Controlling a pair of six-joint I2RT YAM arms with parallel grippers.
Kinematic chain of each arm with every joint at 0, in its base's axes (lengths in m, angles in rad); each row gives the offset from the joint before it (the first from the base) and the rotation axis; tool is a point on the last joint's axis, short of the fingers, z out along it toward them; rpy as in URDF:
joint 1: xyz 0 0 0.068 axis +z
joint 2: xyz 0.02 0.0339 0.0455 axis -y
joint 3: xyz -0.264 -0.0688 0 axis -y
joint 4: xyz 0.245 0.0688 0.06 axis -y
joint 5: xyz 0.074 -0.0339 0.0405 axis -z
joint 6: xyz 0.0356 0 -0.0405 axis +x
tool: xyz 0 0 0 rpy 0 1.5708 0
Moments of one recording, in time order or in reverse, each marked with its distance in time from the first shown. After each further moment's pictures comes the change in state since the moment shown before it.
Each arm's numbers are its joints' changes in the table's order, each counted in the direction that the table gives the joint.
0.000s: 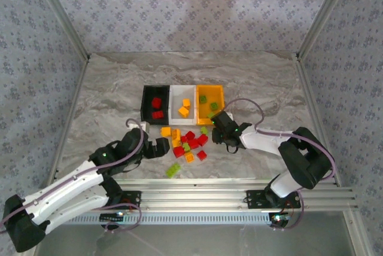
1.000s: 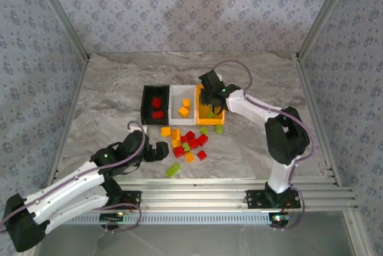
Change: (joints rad) left arm -0.006 -0.011 -0.037 -0.017 0.016 0.043; right arm -0.112 -0.315 0.682 -0.237 0.040 -0.071
